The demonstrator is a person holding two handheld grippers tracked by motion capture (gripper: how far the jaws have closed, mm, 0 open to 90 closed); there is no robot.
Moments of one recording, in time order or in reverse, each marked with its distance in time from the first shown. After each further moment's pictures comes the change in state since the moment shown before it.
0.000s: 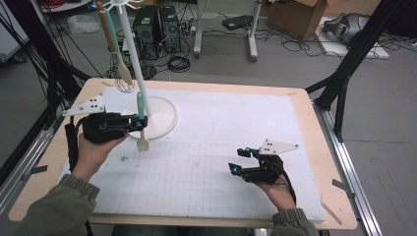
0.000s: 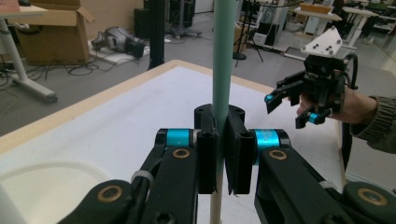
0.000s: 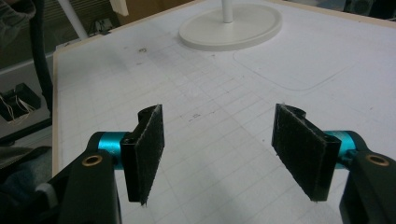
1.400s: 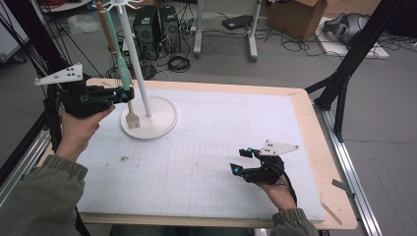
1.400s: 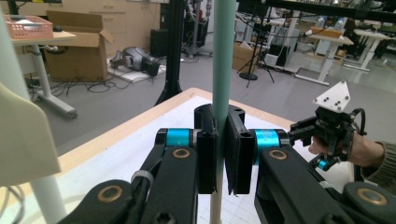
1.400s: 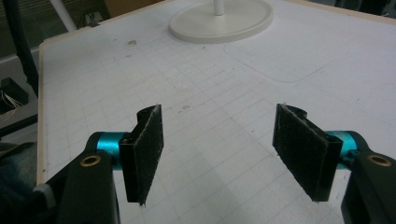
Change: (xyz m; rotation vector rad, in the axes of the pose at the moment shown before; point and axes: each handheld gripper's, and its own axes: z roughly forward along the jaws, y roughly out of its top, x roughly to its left) left arm 0.025 0.056 -0.024 -0.070 0.051 -0.019; right arm -0.004 -0.005 0.000 0.016 -0.031 -0.009
